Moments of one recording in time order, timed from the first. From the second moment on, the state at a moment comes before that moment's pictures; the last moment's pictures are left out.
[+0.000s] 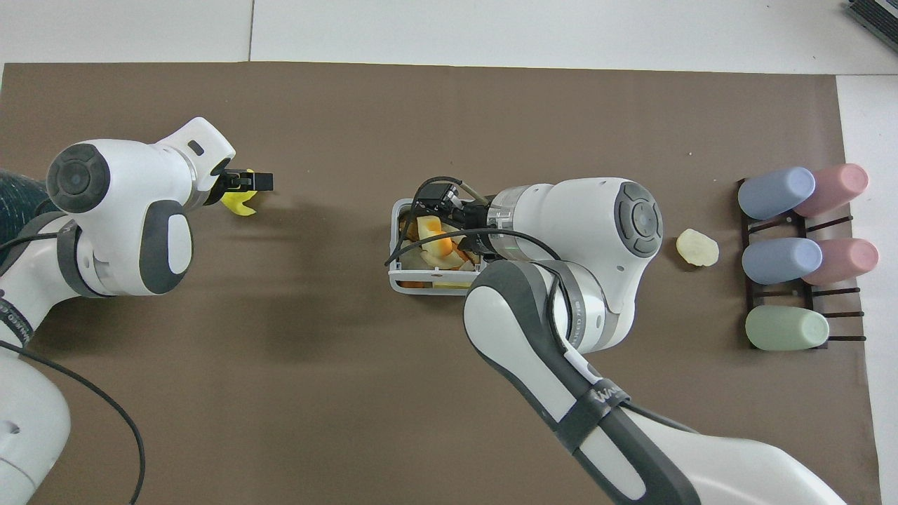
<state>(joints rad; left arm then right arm) -0.07 0.39 -0.06 -1.93 -0.09 2.64 0.10 0.51 0.28 -0.02 -1.82 0.57 2.47 0.64</state>
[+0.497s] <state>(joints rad) -0.07 0.41 -0.06 -1.94 -0.09 2.66 0.16 0.24 0.16 -0.03 -1.81 0.17 2.19 0.31</state>
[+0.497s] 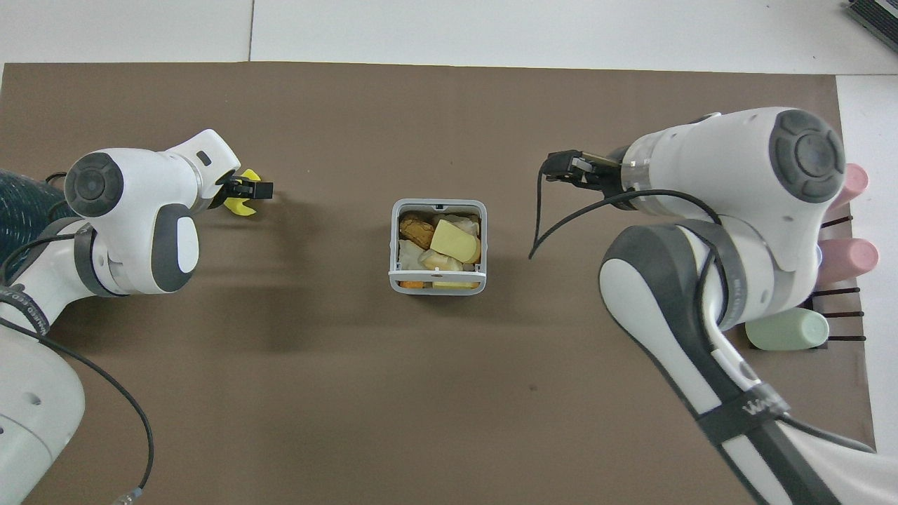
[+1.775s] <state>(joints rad) -0.22 0.41 -0.08 -1.65 -0.09 2.32 -0.15 -0.03 0.25 -0.03 -2.13 0.01 2.44 -0.69</state>
